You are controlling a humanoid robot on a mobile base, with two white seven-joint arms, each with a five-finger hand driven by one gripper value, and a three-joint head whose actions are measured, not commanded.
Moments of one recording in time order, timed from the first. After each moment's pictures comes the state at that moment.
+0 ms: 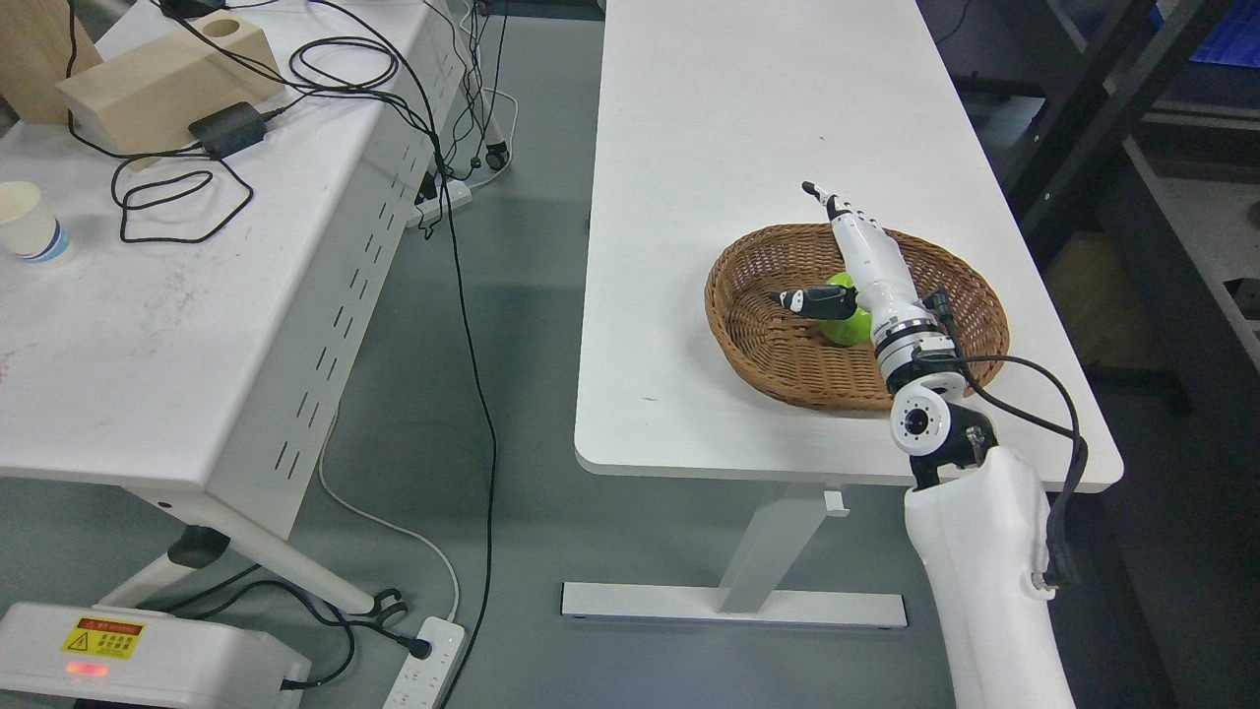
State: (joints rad) left arm -0.09 0.00 0.09 -0.04 -0.07 0.00 -0.16; right arm -0.50 -0.06 0.15 -1.25 0.83 -0.04 0.14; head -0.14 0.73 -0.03
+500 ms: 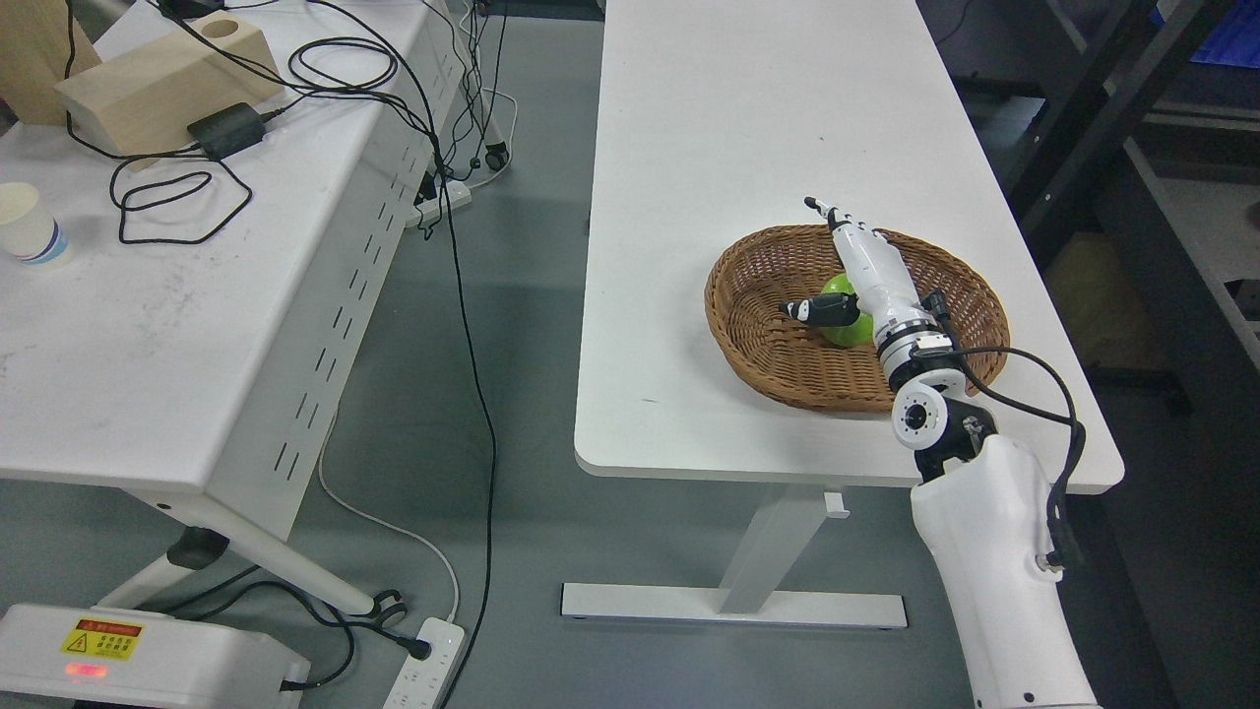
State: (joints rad) left arm -0.09 0.00 0.09 -0.04 -0.07 0.00 -0.16; right arm -0.54 -0.11 0.21 -1.13 0.85 -0.04 0.12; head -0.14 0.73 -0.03
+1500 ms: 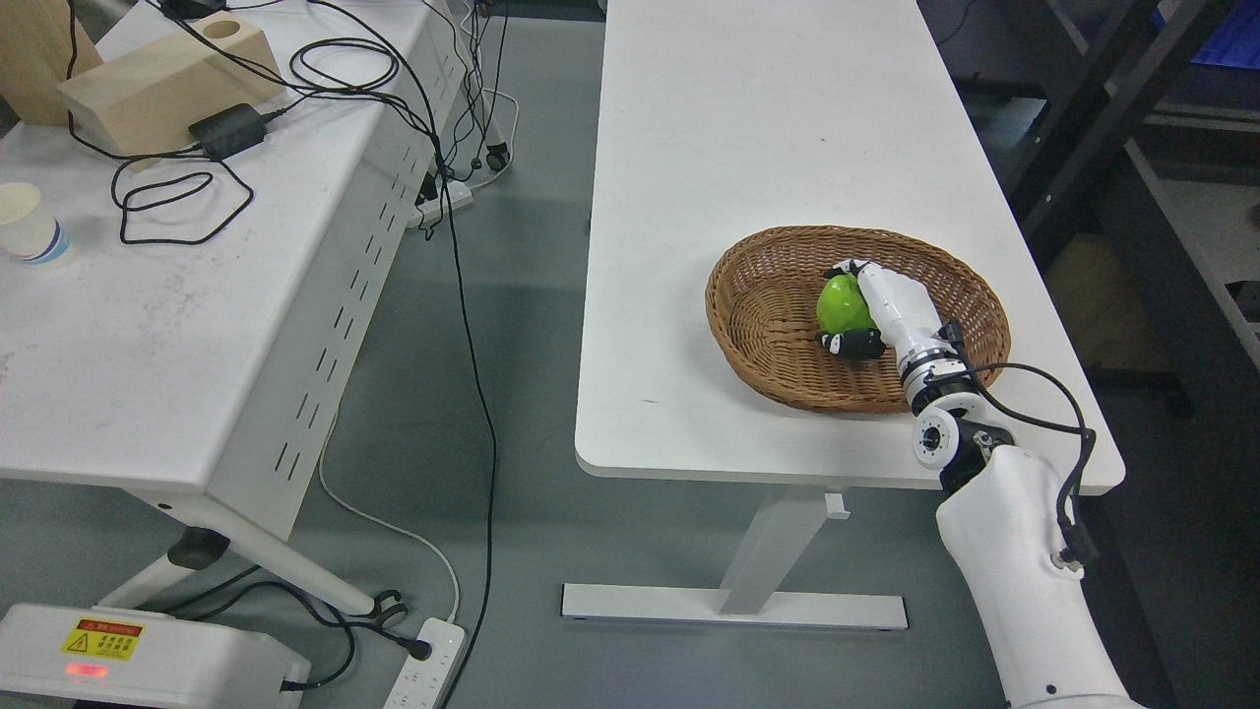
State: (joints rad) left arm -0.09 0.00 0.09 -0.04 -0.07 0.00 -0.16; right arm -0.56 -0.17 0.25 -0.97 0.90 -0.07 0.06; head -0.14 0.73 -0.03
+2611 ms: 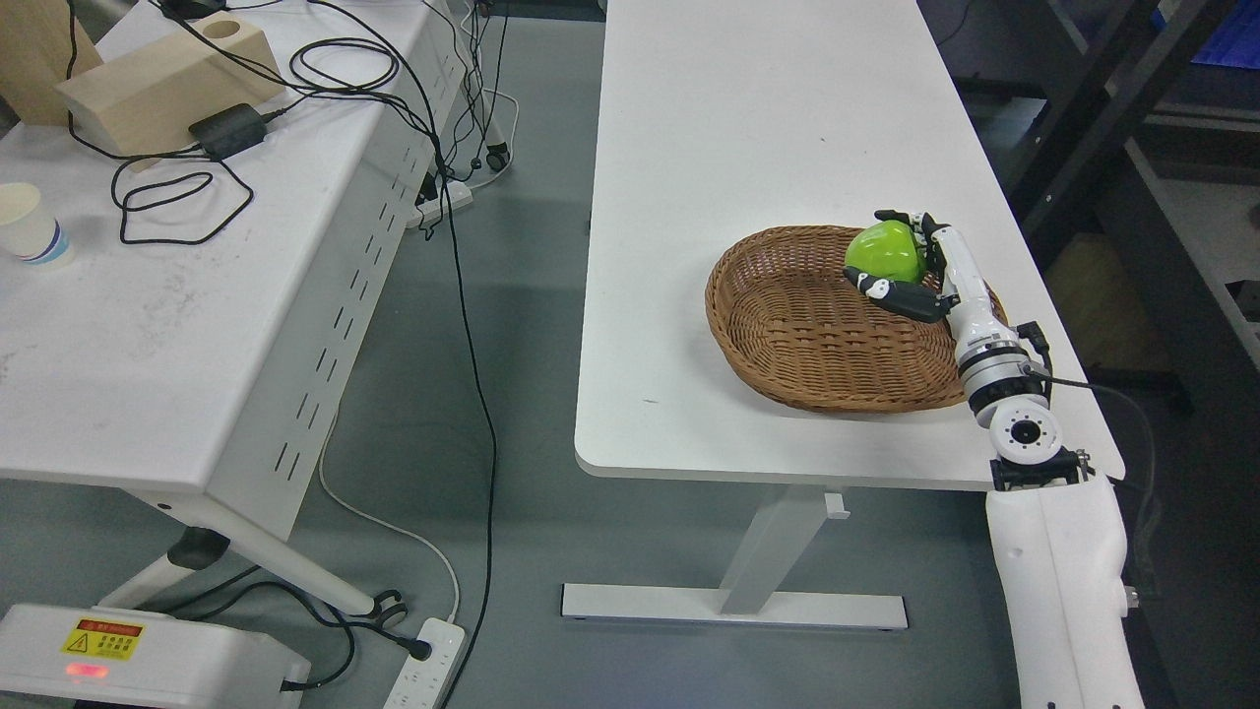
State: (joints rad) left arm -0.09 0.00 0.09 -0.04 -0.07 0.00 -0.16; right arm -0.51 -0.16 0.02 -1.06 0.25 -0.16 0.15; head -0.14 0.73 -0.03
